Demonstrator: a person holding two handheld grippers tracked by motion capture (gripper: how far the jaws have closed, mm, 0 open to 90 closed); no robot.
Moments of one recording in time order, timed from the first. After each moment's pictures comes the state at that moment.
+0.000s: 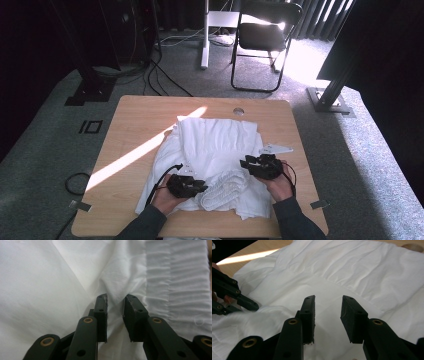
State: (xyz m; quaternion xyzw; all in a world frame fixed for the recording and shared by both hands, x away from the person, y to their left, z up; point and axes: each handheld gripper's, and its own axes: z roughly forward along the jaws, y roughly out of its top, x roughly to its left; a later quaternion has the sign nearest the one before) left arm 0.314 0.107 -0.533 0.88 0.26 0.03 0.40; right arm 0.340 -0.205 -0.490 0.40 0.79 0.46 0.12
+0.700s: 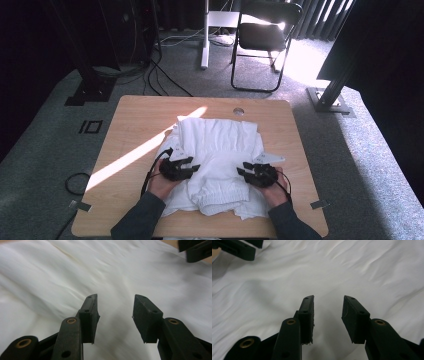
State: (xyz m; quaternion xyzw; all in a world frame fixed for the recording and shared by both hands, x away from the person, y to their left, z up) left arm 0.356 0.125 -0.504 0.84 0.33 0.16 0.41; right arm 0.331 -0.194 -0.516 0.38 0.80 0.43 0.16
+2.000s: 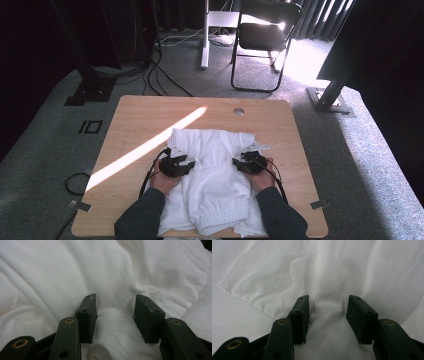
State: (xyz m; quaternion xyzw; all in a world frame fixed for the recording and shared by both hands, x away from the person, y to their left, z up) left arm 0.378 0.136 -0.552 0.82 0.39 0.17 0.38; right arm 0.393 -0.177 -0.557 0.44 0.80 0.38 0.18
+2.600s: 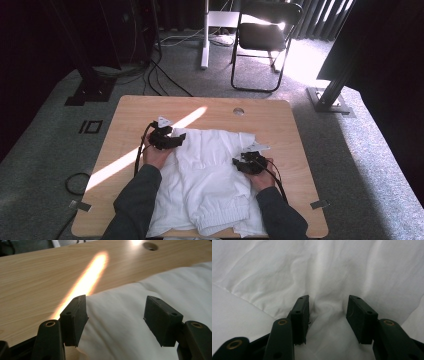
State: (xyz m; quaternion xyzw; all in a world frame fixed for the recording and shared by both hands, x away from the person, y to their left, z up) left arm 0.444 0.167 -0.492 0.76 0.47 0.22 0.39; right arm 0.392 -0.177 -0.558 0.43 0.80 0.38 0.18
